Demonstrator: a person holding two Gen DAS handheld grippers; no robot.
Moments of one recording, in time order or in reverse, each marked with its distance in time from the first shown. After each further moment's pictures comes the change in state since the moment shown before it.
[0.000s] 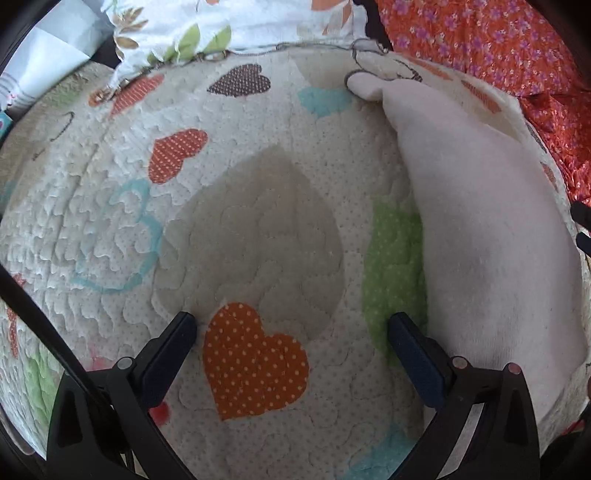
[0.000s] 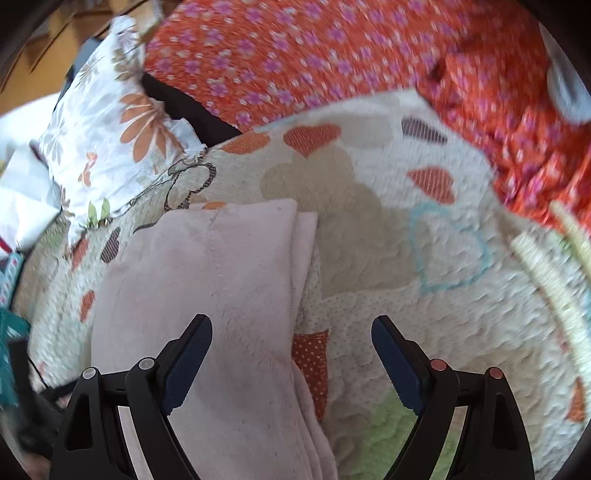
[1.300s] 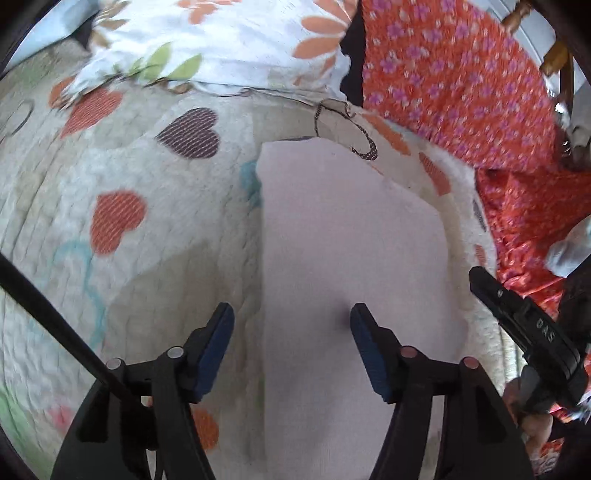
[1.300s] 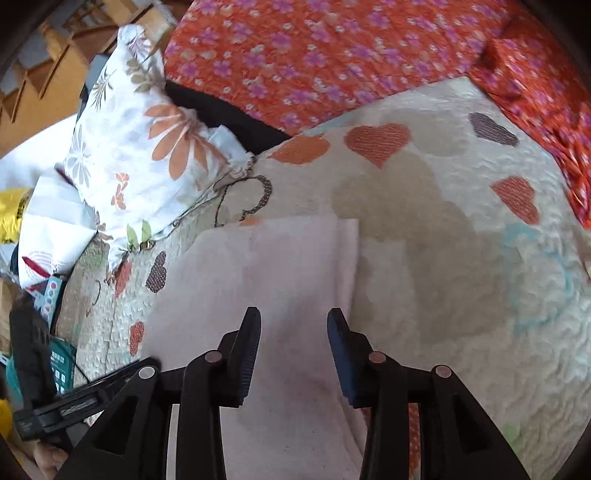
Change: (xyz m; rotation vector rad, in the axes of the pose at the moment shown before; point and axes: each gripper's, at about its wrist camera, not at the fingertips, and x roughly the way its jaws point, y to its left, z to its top) left arm -0.035 0.002 0.071 -0.171 -0.015 -0.318; right arm 0.014 0.042 0.031 0.020 -0.017 0.170
